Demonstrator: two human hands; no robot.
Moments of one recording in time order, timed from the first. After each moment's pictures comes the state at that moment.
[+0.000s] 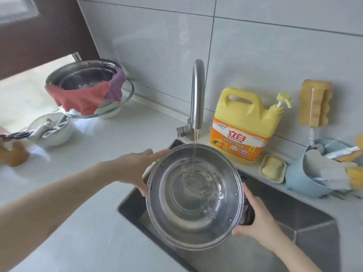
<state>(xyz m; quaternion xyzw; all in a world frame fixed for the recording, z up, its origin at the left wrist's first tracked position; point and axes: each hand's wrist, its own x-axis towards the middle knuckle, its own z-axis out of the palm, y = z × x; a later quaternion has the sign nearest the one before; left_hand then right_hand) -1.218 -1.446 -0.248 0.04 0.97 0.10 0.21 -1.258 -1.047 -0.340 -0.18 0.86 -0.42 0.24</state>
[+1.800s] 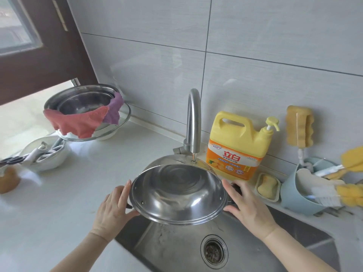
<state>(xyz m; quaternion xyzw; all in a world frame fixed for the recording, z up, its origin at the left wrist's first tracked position) -1.155 -1.465 -0.333 -0.05 0.97 0.08 -0.22 -1.310 -1.093 -0.293 -0.44 0.87 -0.19 -0.11</state>
